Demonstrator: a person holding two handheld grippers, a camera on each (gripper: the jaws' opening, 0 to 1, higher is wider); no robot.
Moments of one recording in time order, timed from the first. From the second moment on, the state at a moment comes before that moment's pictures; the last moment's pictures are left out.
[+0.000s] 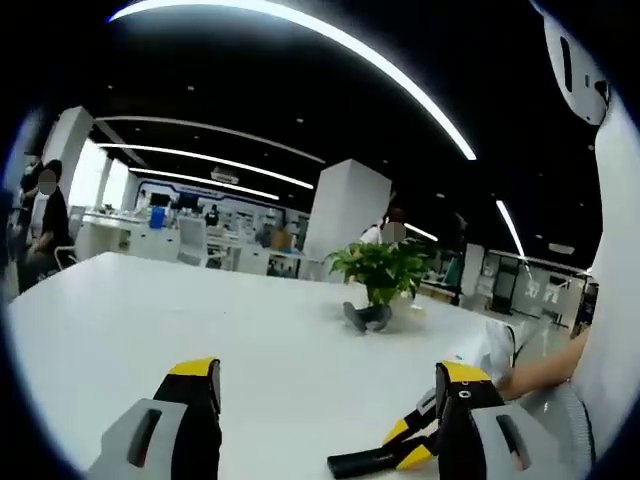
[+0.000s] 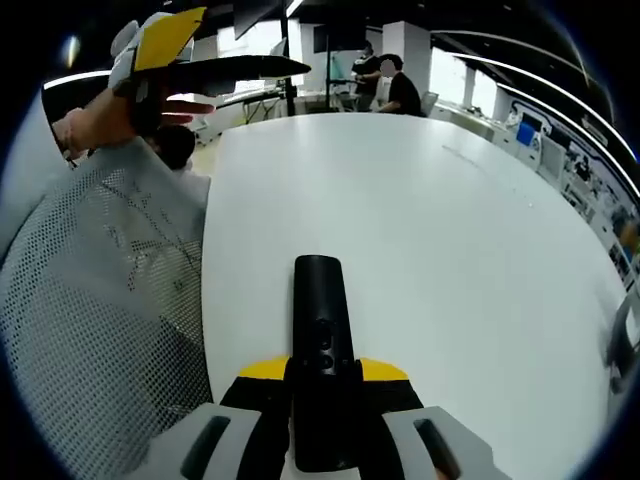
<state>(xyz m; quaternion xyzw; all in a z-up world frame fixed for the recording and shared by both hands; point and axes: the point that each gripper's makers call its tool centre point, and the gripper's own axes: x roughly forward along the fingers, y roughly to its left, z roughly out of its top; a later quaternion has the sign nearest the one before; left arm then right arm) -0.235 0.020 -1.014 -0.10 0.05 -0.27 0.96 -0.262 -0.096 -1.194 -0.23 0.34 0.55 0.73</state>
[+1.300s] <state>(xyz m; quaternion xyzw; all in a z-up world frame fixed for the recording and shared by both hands) -0.249 0.055 -1.020 -0.09 0.01 -0.23 0.97 -0.239 -0.099 -1.196 -0.28 0.36 0.54 0.71</state>
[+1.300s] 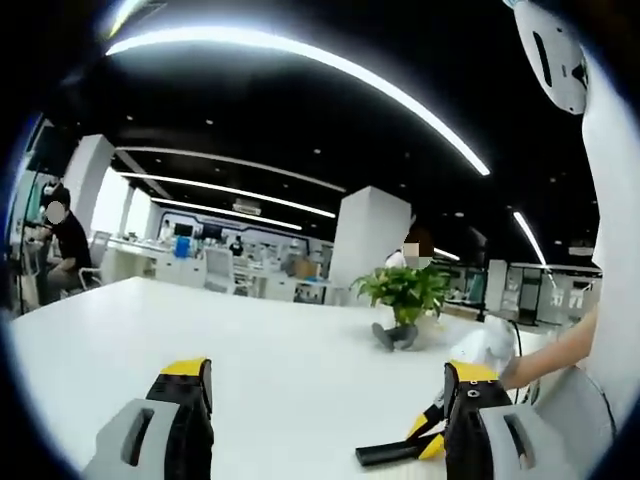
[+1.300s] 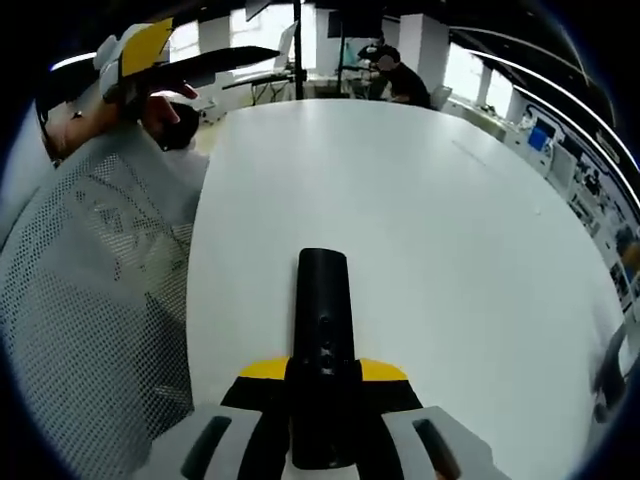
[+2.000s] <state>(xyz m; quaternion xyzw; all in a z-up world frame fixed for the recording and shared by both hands) -0.249 0.055 -1.026 -0.08 0.02 -0.23 0.97 -0.199 -0.099 -1.195 -0.29 0.36 0.54 0.70</state>
